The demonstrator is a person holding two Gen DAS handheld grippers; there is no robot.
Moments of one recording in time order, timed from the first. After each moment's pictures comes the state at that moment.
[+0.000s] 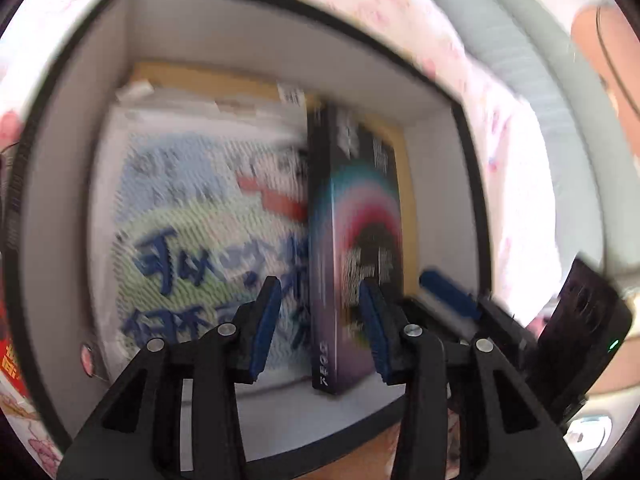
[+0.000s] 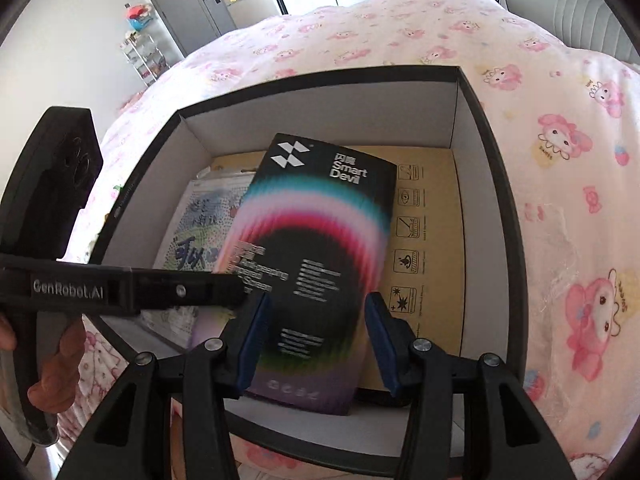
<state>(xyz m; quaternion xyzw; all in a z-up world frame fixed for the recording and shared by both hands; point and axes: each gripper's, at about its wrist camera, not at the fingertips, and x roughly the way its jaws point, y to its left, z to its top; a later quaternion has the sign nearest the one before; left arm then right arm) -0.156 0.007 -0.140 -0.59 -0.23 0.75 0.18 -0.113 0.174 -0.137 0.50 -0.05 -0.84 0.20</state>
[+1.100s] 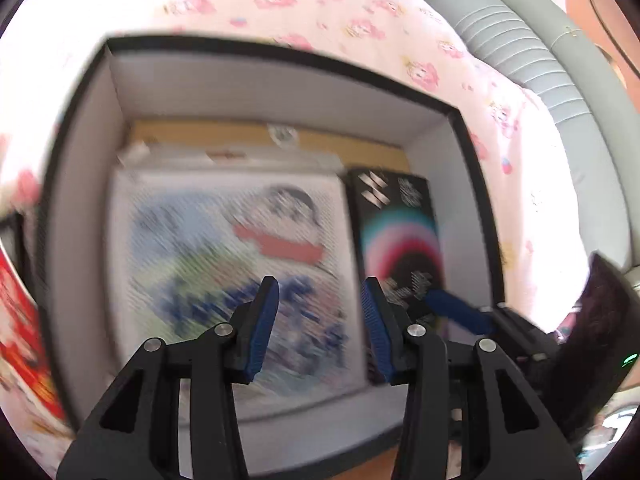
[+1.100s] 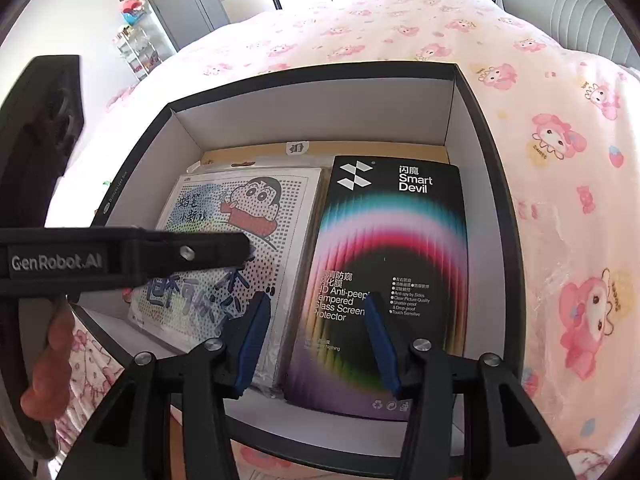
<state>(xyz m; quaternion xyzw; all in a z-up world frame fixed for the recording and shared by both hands) -0.150 0.017 -0.134 -0.59 -0.14 0.78 0.14 -0.120 0.170 -0.134 0.51 -0.03 -0.84 0.18</state>
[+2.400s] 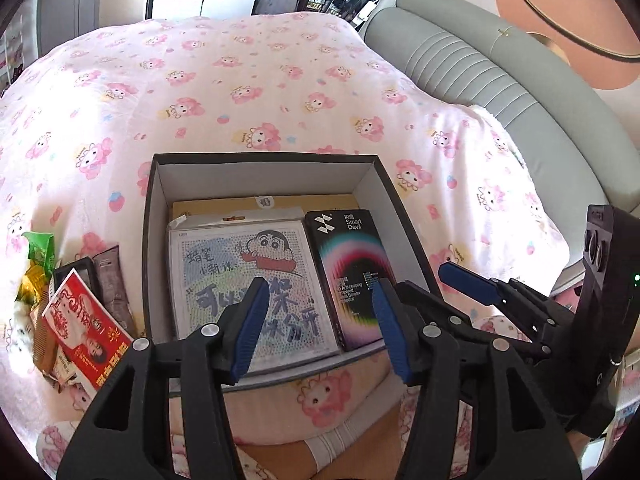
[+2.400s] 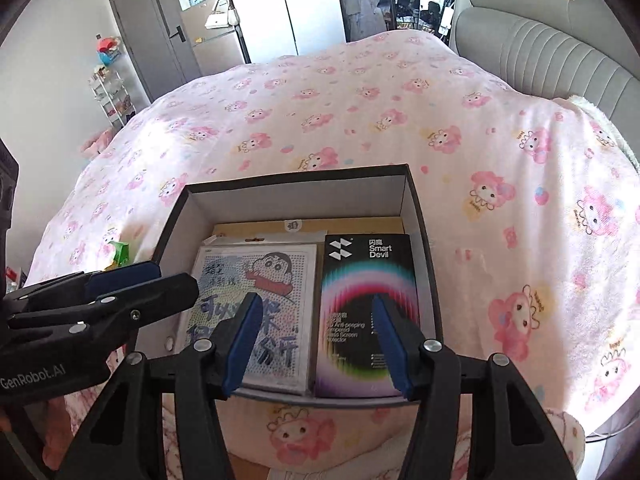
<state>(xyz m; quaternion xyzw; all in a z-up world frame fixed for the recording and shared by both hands) -0.092 0.015 -0.019 -0.47 -0.09 0.86 0.18 -0.069 0.169 -0.028 0.45 -0.04 -0.89 0.11</state>
